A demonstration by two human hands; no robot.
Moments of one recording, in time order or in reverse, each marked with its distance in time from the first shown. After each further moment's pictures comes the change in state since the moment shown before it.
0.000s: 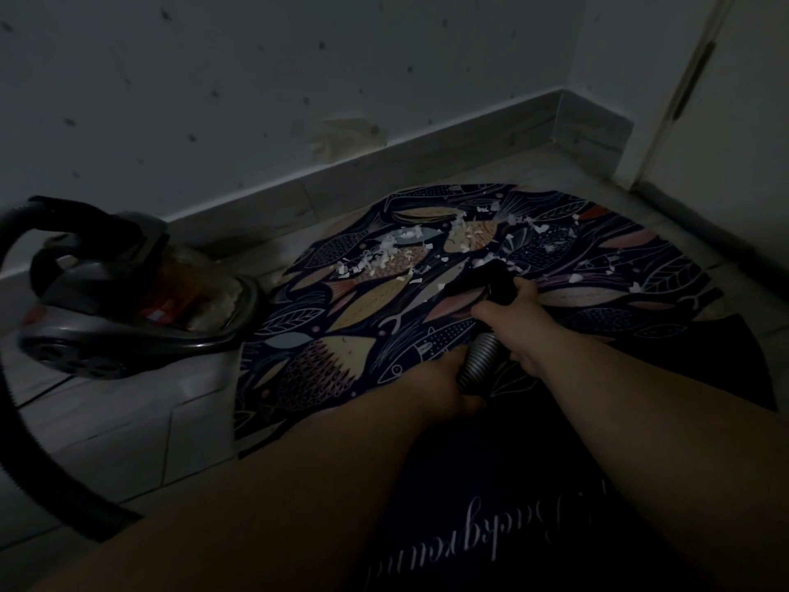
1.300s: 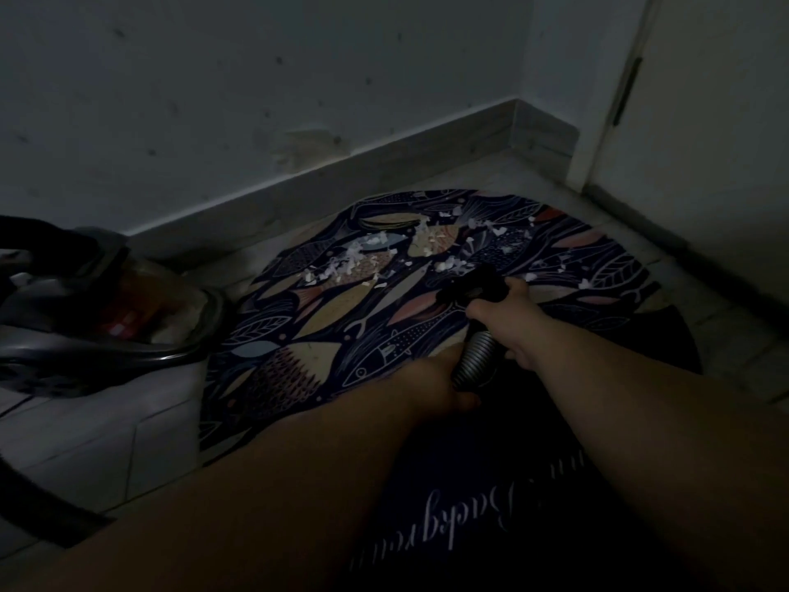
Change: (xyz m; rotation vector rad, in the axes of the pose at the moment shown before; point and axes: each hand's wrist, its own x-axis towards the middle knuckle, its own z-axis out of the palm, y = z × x) left_hand 0.009 0.050 0.021 0.067 -0.041 0.070; right_hand -0.009 0.005 -0.060 -0.027 0.024 0.045
